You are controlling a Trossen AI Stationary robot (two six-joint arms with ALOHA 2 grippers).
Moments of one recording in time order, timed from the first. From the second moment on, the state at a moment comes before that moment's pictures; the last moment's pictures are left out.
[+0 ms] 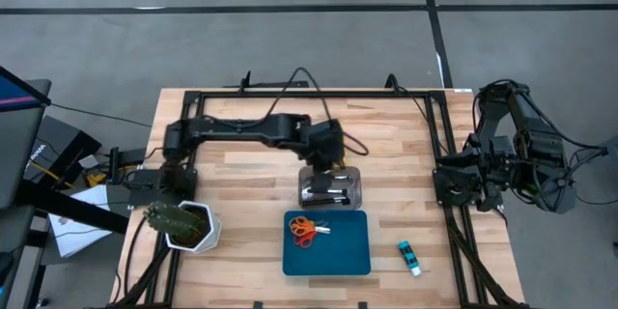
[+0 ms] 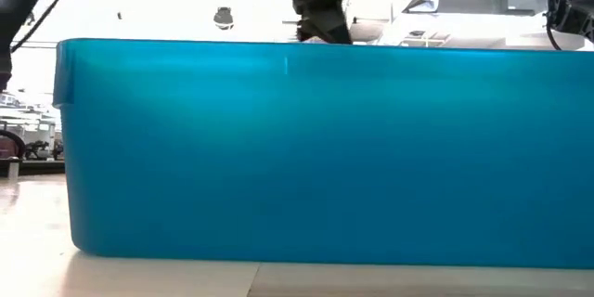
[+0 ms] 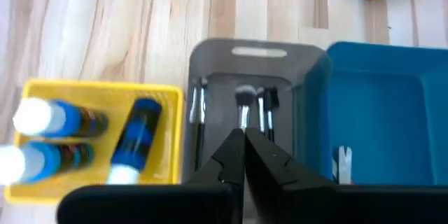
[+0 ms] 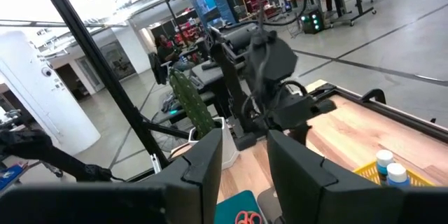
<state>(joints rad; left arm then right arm) 0.05 1.98 1.87 -0.88 0.03 -0.02 1.38 0.78 1.14 -0.95 1.55 1.03</state>
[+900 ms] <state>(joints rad) 0.03 2.26 2.09 -0.95 0.05 0.24 1.38 0.71 1.14 -1.01 1.54 1.03</state>
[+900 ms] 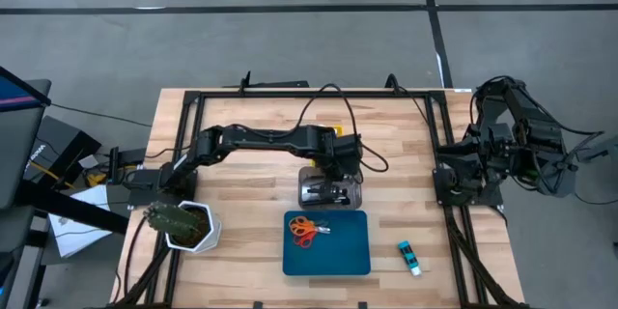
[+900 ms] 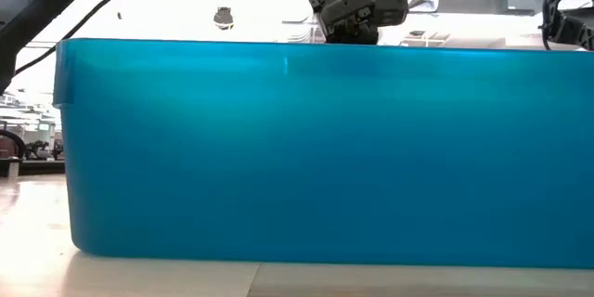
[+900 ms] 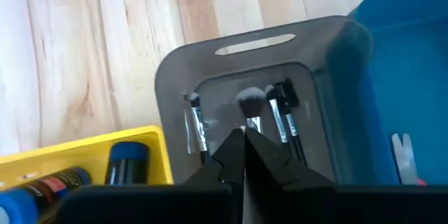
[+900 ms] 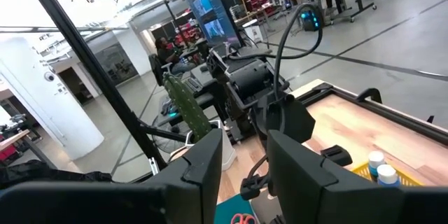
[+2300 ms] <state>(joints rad) 0.04 2.27 1.88 -0.60 0.05 0.30 1.38 0.70 1.14 -1.02 1.54 1.04</state>
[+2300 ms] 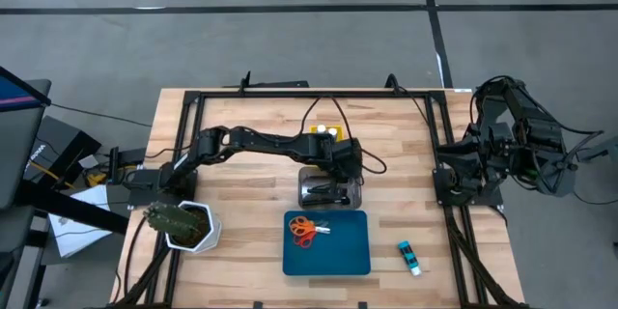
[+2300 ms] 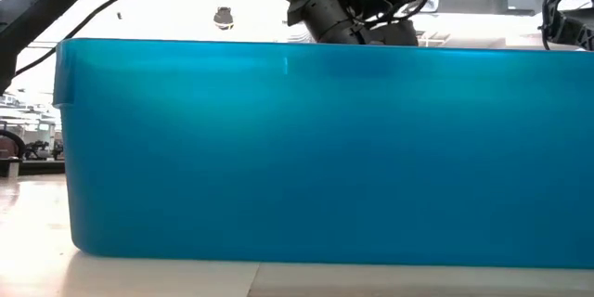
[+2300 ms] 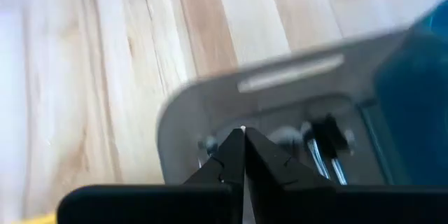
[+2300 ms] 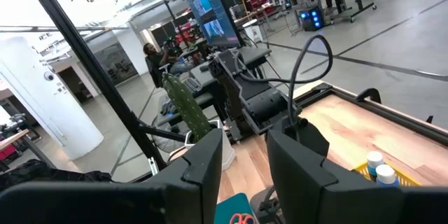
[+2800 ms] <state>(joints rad) 0.04 2.27 1.88 -0.57 0.05 0.34 1.38 0.70 1.14 -1.02 1.52 1.05</state>
